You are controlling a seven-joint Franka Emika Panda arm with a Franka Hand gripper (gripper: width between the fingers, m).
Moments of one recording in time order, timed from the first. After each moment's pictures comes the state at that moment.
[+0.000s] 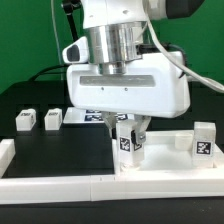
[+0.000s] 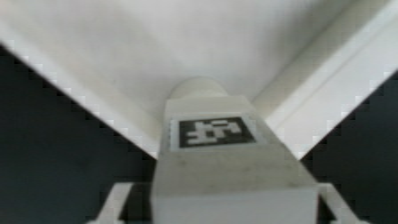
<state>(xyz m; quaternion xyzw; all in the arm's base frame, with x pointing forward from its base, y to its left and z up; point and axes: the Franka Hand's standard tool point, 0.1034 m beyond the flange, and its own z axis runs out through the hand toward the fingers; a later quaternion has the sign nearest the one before) 0.626 0.000 0.073 -0.89 0.45 -0.03 0.07</state>
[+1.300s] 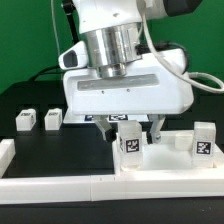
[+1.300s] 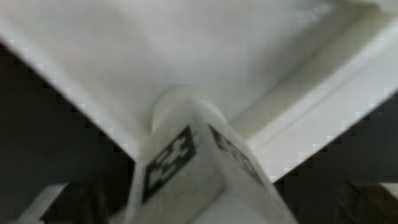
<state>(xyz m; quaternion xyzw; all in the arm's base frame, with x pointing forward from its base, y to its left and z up) 0.629 0.008 0.073 -0.97 0.22 -0.05 0.07</state>
